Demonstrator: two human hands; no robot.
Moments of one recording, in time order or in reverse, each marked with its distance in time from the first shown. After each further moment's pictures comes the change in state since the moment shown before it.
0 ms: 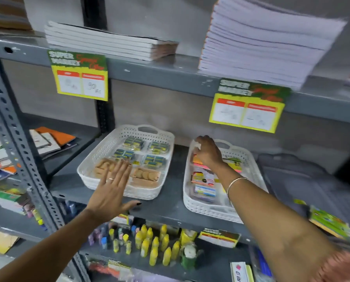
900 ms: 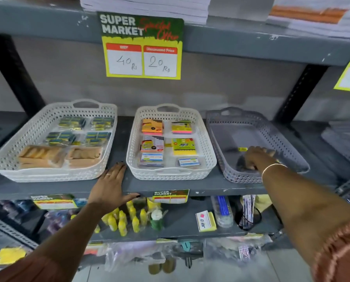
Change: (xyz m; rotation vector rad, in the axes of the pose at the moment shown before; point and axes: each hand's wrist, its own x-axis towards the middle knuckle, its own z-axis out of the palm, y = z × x) left_hand 0.028 0.128 0.062 -0.233 -0.202 0.070; right_hand -0.136 0.262 -0.085 -0.695 -0.592 0.798
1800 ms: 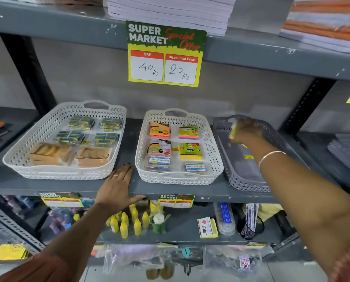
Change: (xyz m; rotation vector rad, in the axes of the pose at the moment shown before) left_hand -0.001 -0.003 0.007 0.016 0.047 0.015; right_hand -0.025 -0.042 -0.094 0.123 0.321 -0.161
